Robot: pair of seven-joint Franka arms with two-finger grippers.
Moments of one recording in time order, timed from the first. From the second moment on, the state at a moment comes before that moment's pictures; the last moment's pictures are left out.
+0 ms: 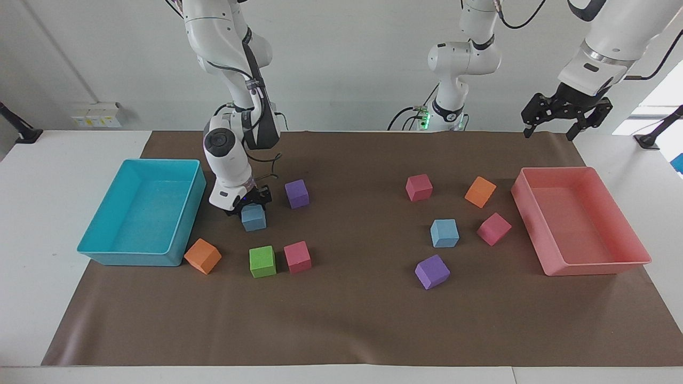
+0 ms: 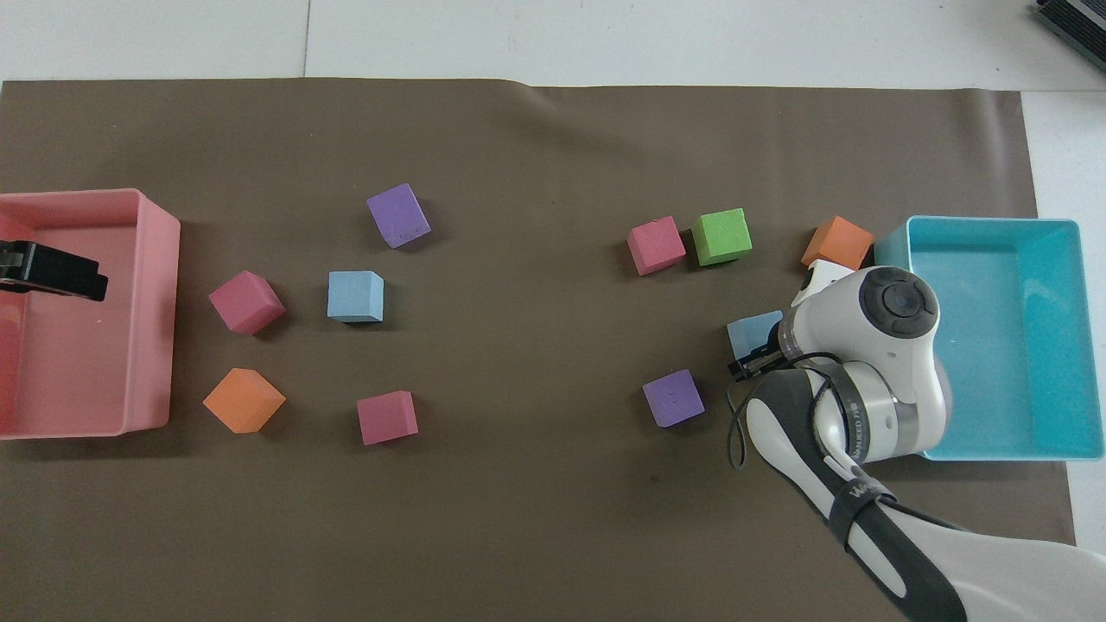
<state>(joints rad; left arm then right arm) -0.09 0.00 0.03 -1.47 0.00 1.47 0.10 0.23 0.18 -0.07 -2.23 0.02 2.33 -0.24</state>
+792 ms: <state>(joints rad) -0.09 0.00 0.03 -1.47 0.00 1.47 0.10 0.21 0.17 -0.07 -2.02 0.02 2.12 -0.13</state>
